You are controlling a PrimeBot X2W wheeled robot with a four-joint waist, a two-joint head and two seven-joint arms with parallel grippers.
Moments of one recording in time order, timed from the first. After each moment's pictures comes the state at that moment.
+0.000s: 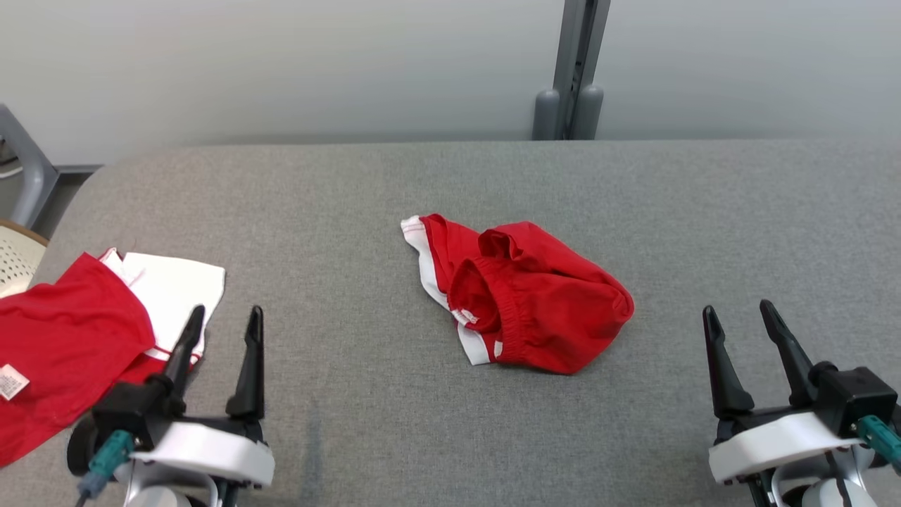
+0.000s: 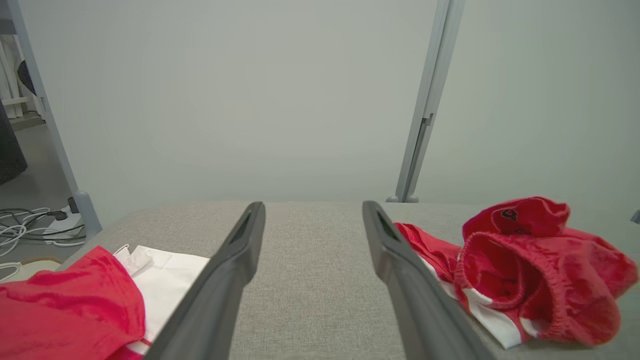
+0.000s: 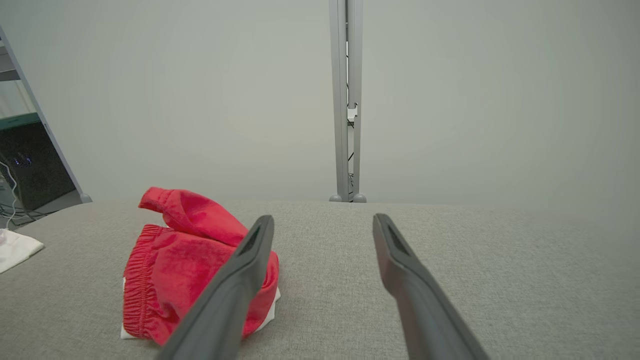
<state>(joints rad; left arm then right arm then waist) -0.11 0.23 -0.20 0.19 -0.41 0.05 -0.26 -0.09 -0.05 0.01 0.16 0.14 0.13 -0.20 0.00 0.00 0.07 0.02</state>
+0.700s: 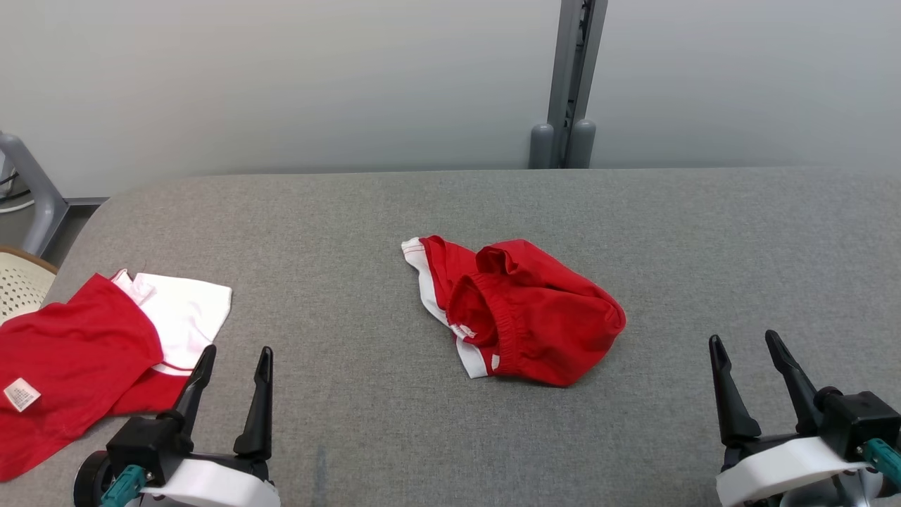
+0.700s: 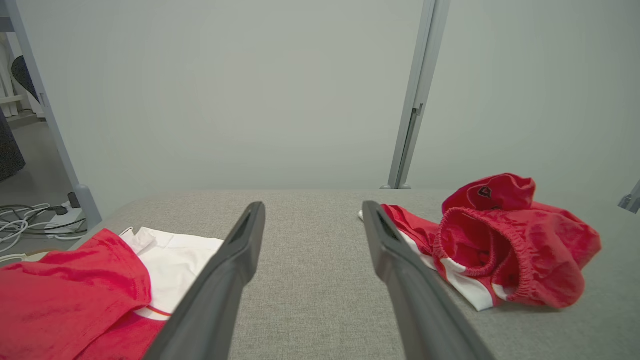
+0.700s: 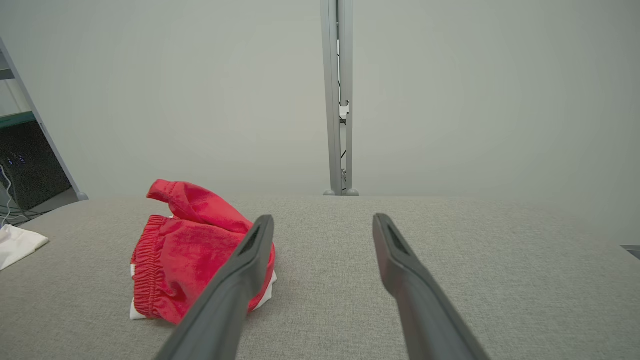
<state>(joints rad) 0.00 0.24 -0.22 0.15 -0.40 0.07 -0.25 -0.01 -0.05 -0.01 0.14 0.14 0.13 -0.17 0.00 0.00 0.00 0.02</state>
